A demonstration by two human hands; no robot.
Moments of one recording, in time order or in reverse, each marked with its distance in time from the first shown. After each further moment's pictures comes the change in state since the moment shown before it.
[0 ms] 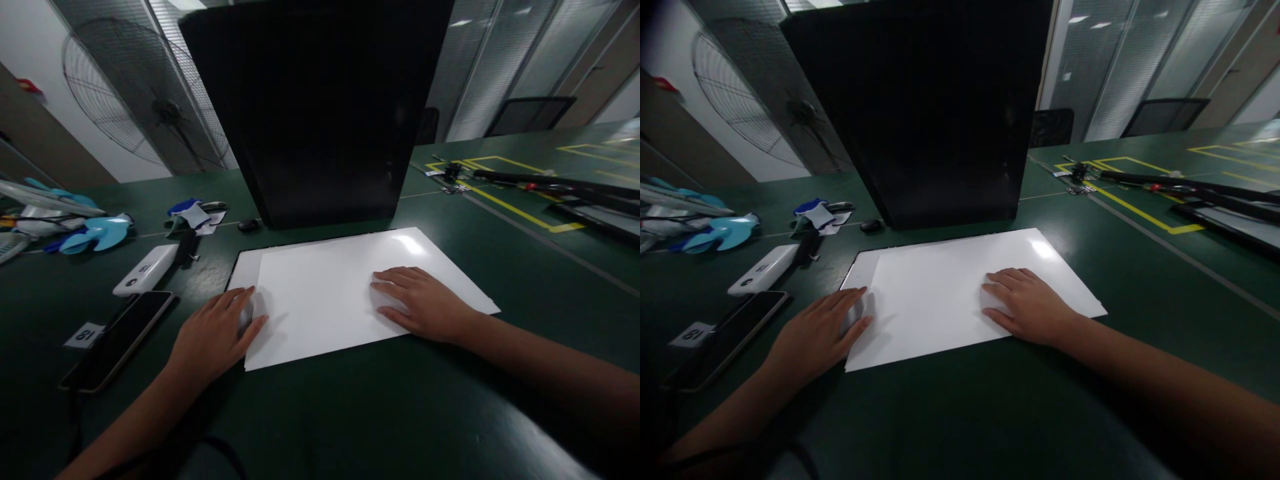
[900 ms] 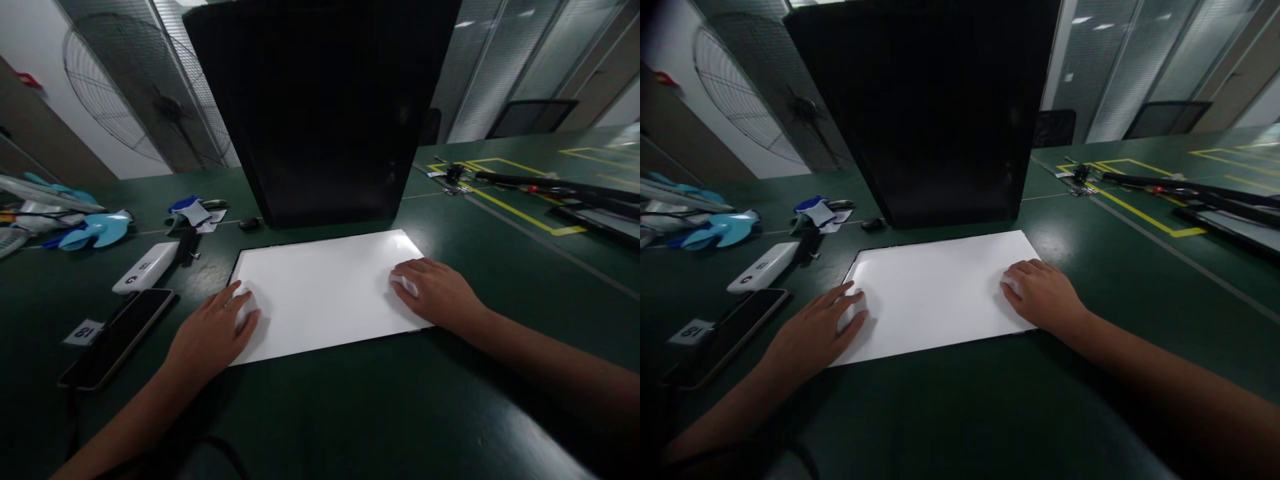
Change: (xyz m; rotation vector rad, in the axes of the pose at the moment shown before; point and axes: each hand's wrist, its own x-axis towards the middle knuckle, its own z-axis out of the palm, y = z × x) left_hand -0.001 -0.002 -0.001 -0.028 0.013 -0.043; right_hand 0.003 0.009 -0.004 -0.203 0.109 0.218
